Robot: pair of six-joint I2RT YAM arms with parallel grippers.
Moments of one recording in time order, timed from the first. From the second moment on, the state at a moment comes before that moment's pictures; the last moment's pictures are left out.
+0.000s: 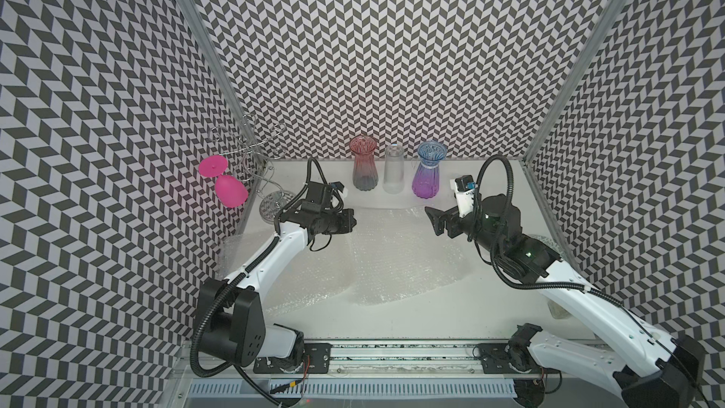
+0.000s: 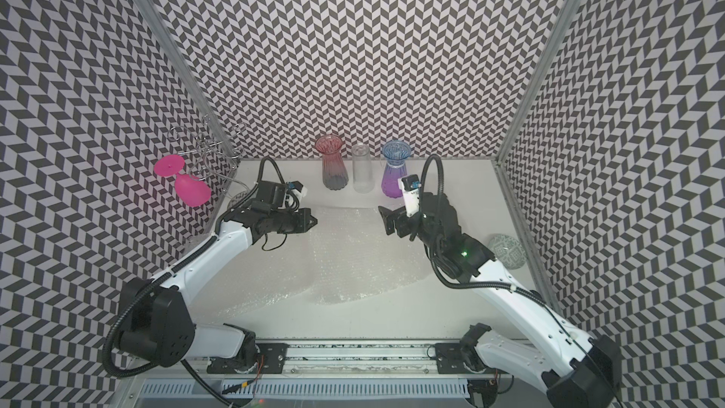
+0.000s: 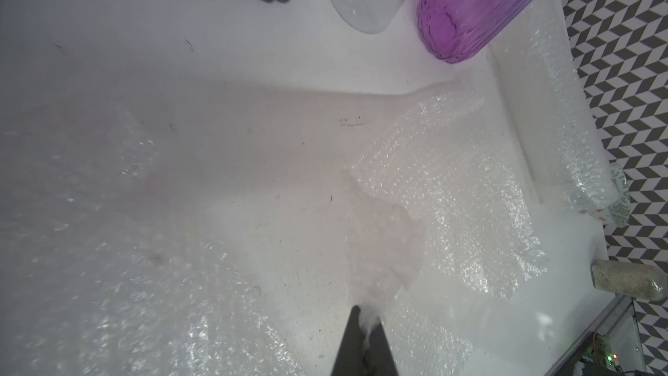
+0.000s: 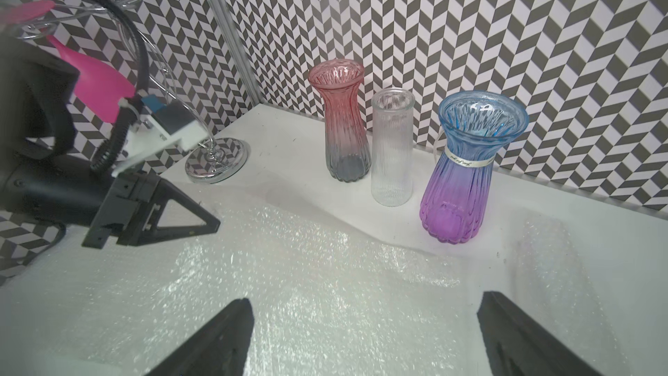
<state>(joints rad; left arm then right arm) -0.26 1.38 1.06 -0.55 0.36 -0.31 0.63 1.05 0.93 -0.21 0.07 0.11</state>
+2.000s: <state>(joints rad) 0.29 1.36 1.11 -0.82 -0.45 -0.08 0.77 0.80 0.89 -0.45 0.06 0.06</state>
